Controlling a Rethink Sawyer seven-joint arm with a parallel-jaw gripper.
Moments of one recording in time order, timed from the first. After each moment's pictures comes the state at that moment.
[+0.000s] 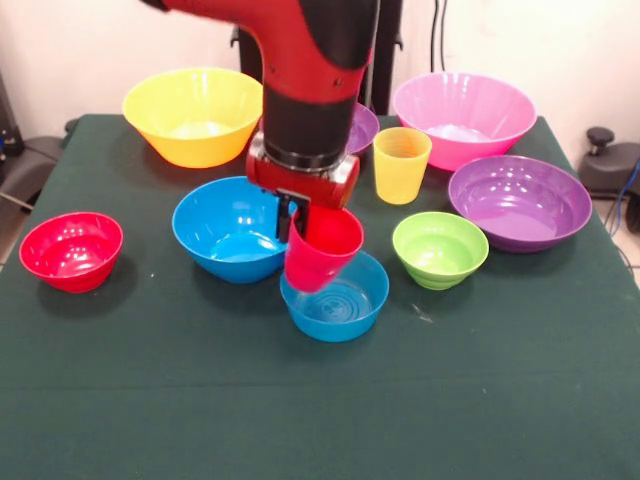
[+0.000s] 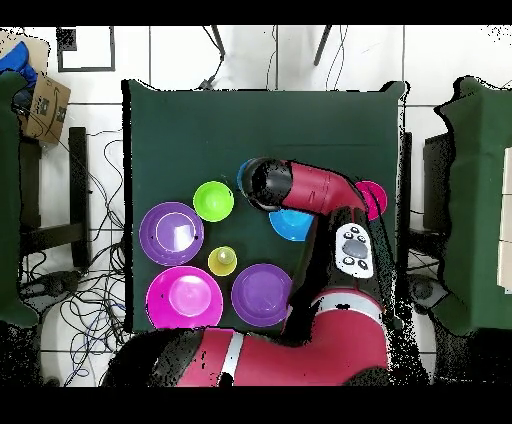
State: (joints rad) arm -0.22 -0.45 -0.10 1.45 -0.02 0.57 1.85
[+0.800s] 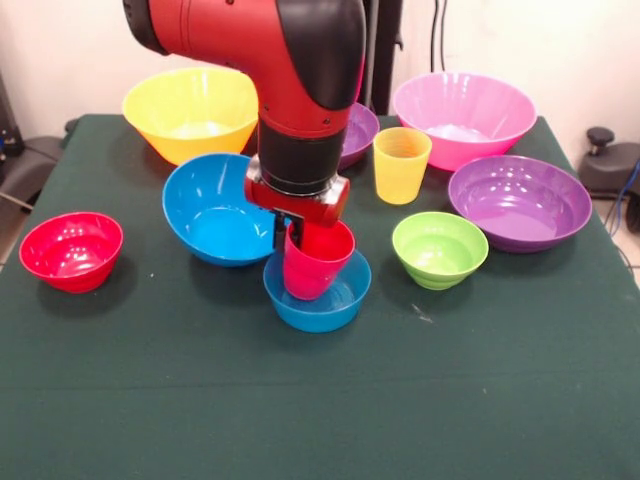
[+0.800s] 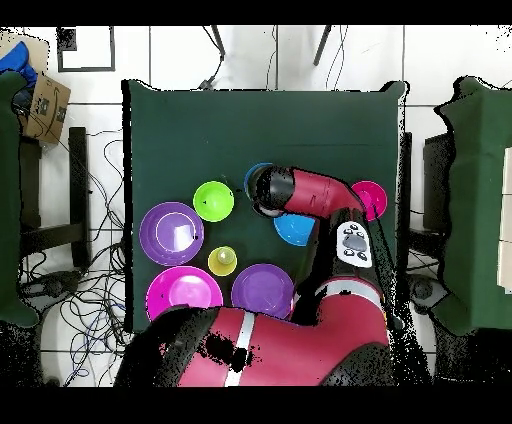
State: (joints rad) arm -0.24 -0.39 -0.09 1.44 -0.03 0.57 1.85
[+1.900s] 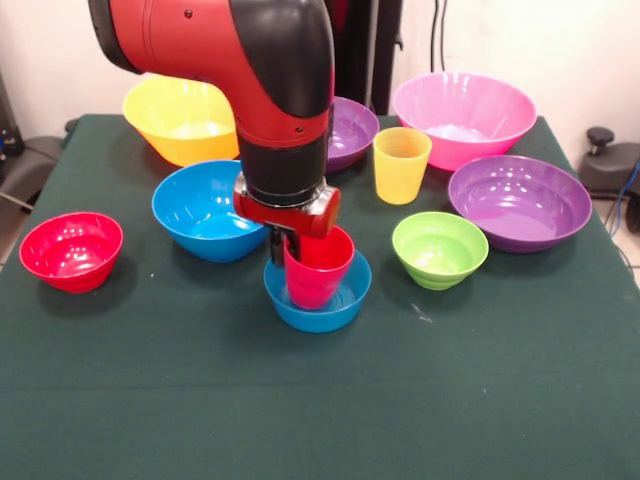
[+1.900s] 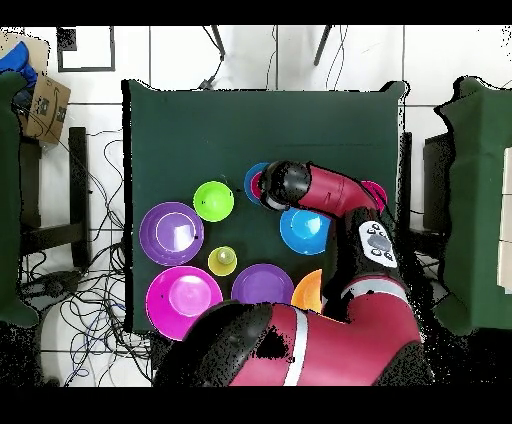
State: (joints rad) arm -0.34 -0.39 0.03 1.44 -0.03 0.57 1.85
